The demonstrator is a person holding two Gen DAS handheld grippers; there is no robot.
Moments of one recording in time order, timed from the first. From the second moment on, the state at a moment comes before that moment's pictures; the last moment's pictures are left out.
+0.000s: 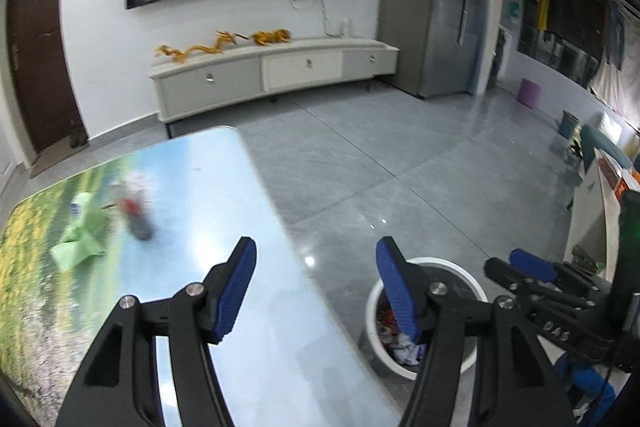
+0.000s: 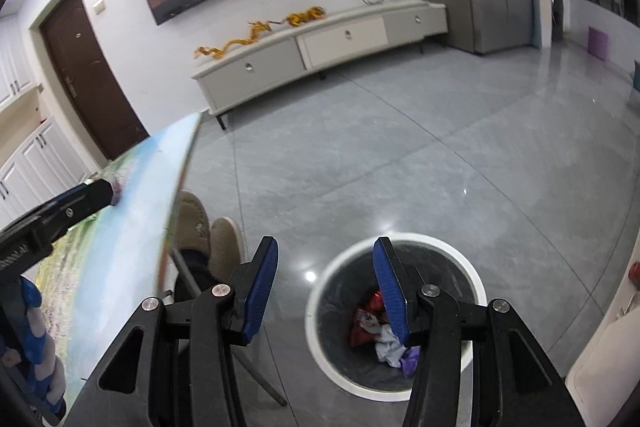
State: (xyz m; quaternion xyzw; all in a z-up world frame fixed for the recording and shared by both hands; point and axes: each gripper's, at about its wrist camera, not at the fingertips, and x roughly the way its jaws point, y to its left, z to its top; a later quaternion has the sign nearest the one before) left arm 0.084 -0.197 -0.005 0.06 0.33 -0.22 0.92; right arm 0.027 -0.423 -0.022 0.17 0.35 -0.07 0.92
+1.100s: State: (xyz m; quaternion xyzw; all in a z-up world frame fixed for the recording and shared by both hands) left arm 0.073 0.079 0.011 -0.03 0.28 -0.04 0.96; right arm 0.056 -0.235 0.070 0.04 0.30 0.05 0.95
